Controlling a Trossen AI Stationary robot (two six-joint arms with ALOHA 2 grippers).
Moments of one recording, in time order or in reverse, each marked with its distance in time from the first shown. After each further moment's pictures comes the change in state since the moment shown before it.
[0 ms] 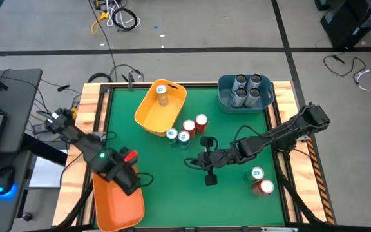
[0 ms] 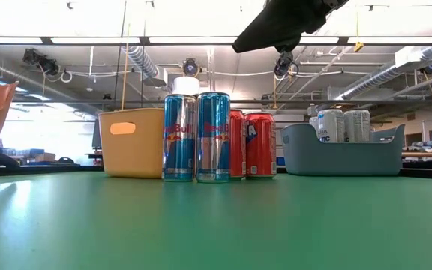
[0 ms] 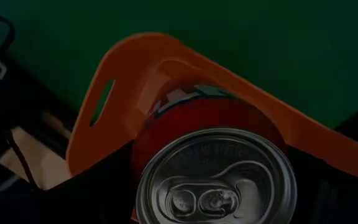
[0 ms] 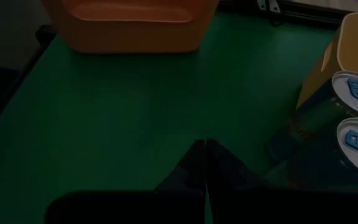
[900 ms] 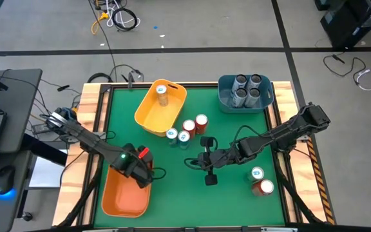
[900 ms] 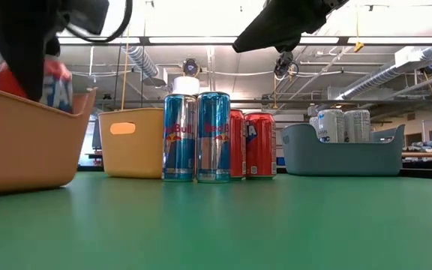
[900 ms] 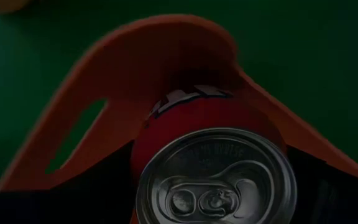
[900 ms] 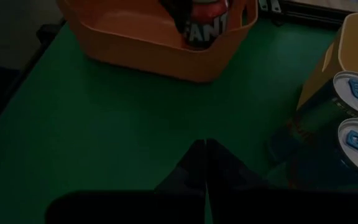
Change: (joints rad) left arm 0.117 -0.005 -0.393 0.438 -0.218 0.314; right arm 0.000 0.000 0.000 -0.001 -0.003 -0.001
